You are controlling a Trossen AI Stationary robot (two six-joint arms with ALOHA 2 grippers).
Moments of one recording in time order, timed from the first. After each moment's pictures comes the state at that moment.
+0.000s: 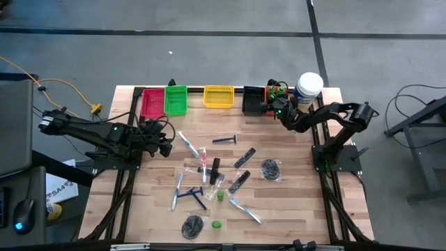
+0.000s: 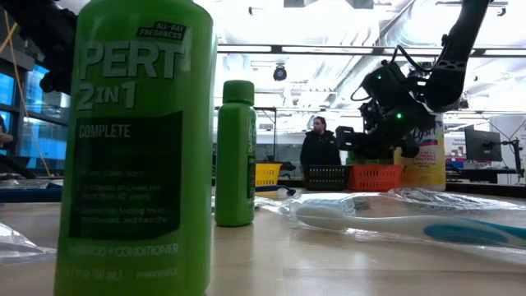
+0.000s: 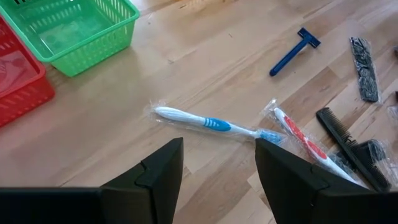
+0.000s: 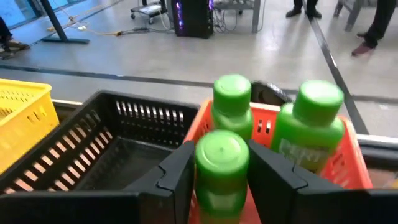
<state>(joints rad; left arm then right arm) -0.20 0.73 0.64 -0.86 -0.57 -1.03 -0.60 1.64 0.44 0.77 0.65 0.38</state>
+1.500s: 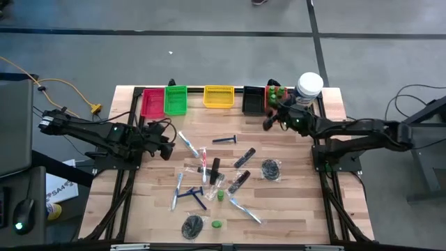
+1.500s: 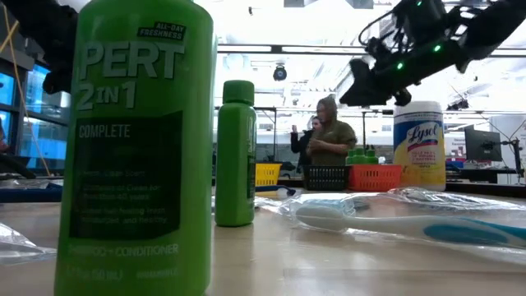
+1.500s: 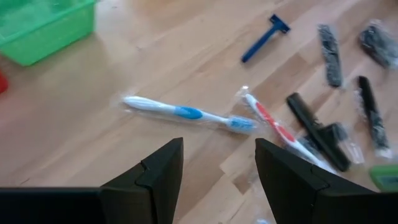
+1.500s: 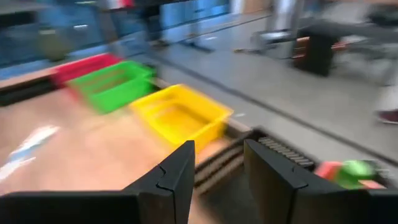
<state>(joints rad) -0.20 0.73 0.64 -0.79 -0.46 -0.99 -0.34 1.08 0.44 0.37 0.40 0.16</state>
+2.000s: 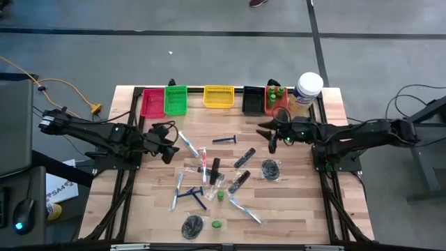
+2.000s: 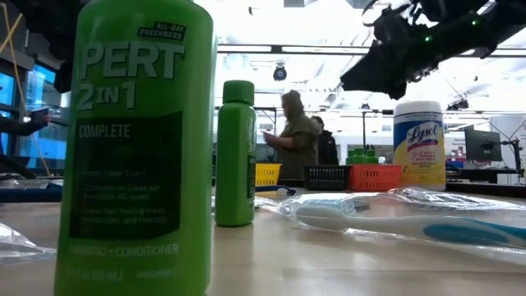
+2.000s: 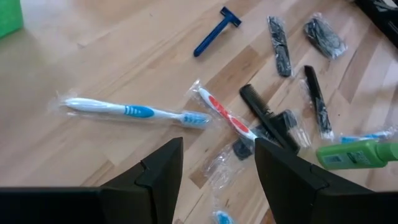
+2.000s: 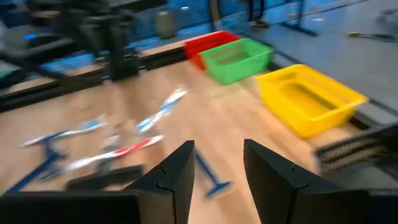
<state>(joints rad) -0.20 0.75 0.64 -0.67 -0.36 -0.95 -0.11 0.98 0.44 0.25 0.18 0.22</state>
